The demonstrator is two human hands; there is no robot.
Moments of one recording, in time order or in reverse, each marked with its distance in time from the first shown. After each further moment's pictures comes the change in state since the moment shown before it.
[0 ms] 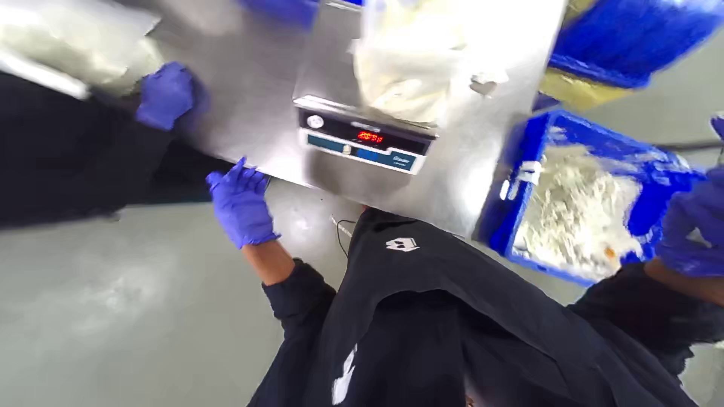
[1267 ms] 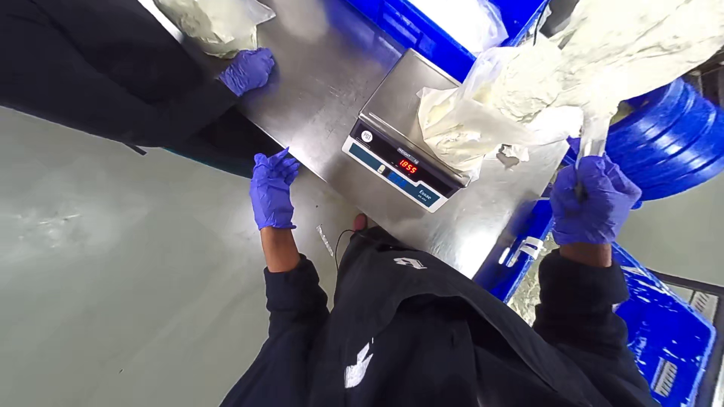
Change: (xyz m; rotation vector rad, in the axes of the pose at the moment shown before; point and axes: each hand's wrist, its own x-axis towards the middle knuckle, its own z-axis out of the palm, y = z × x) left_hand -0.005 -0.002 -0.022 -0.043 0.129 0.022; right_hand 0.116 0.104 0.148 -0.493 -0.095 -0.036
